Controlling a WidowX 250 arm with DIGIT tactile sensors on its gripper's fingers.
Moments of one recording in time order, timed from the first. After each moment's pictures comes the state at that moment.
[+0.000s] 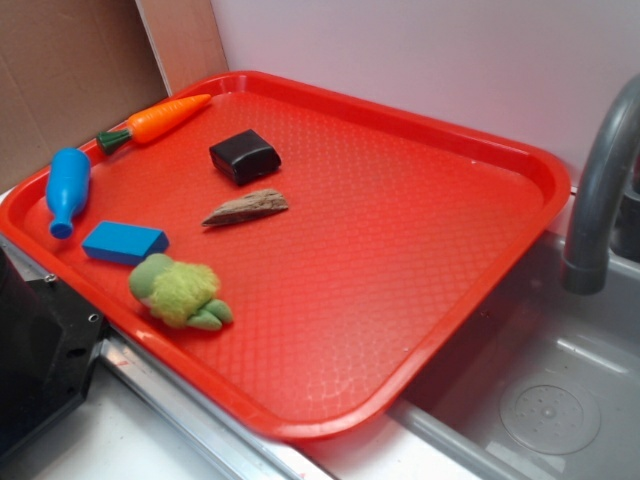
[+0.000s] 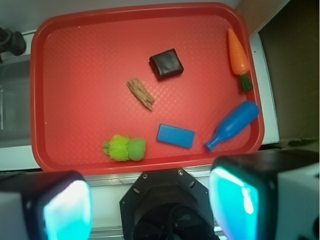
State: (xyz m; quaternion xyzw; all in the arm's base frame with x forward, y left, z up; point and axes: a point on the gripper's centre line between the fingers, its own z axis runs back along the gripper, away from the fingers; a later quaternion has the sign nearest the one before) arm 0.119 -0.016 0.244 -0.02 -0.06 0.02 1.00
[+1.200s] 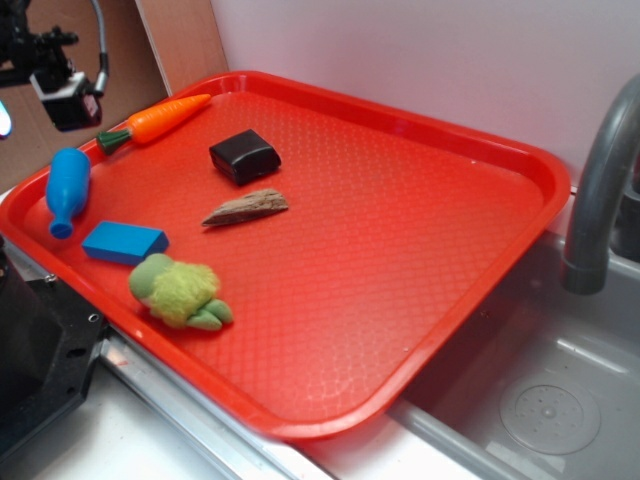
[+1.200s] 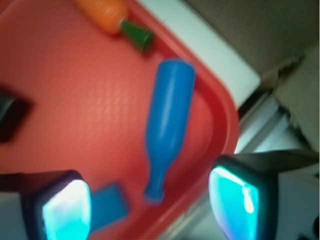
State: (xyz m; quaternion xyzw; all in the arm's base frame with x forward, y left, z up) arm 0.136 0.120 0.091 0.01 -0.04 0.37 0.93
